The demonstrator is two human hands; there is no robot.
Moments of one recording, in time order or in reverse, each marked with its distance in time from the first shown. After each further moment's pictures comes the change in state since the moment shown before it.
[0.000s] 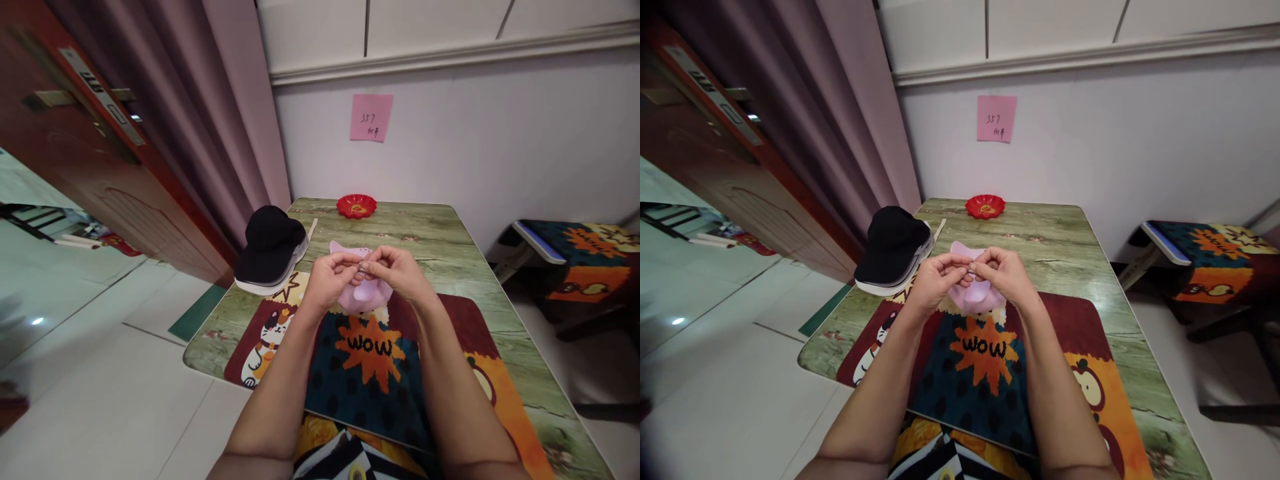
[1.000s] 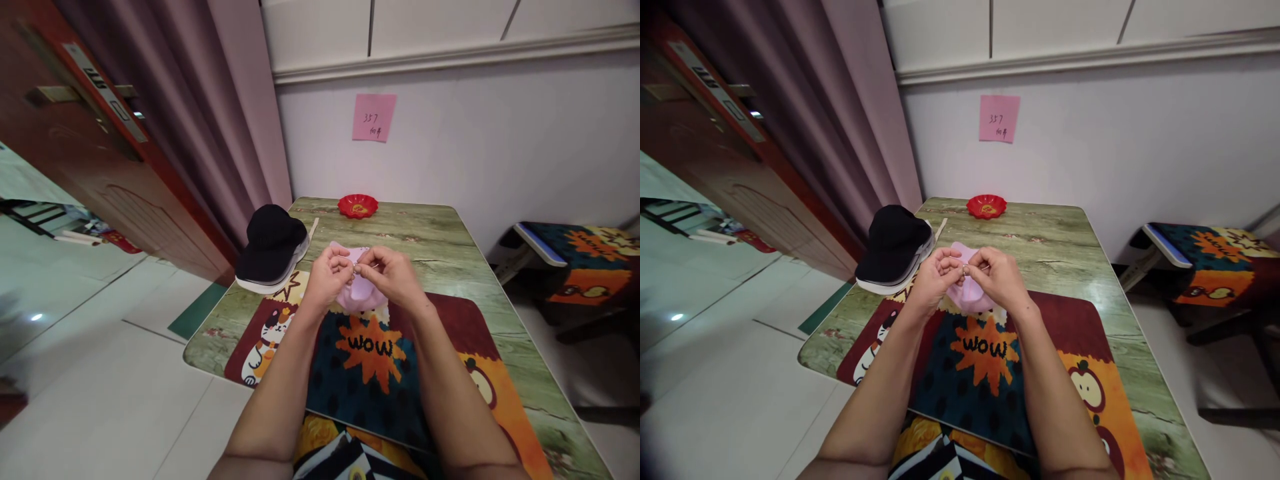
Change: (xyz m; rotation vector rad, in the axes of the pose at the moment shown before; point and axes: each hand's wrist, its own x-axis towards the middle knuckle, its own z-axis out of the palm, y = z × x) left_hand 0.001 -0.011 -0.010 -0.024 0.075 0.006; right_hand 0.000 -0.004 0.013 -0.481 0.076 -0.253
